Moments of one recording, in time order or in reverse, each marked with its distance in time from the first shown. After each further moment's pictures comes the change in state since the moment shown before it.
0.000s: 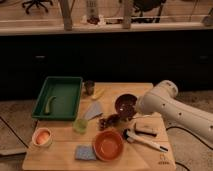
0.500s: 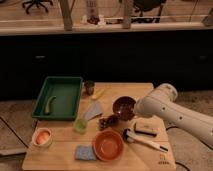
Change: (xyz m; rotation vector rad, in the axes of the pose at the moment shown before) arm -0.018 -0.003 -0.004 0.022 -0.016 -0.006
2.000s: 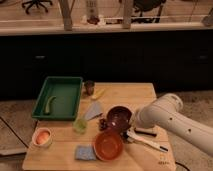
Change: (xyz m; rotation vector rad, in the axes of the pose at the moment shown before) arm -0.065 0.001 -0.020 0.094 -0.113 -0.122
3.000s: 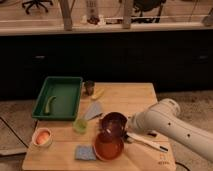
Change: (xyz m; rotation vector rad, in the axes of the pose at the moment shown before) arm -0.032 -0.013 0.006 0.038 -0.055 -0.100
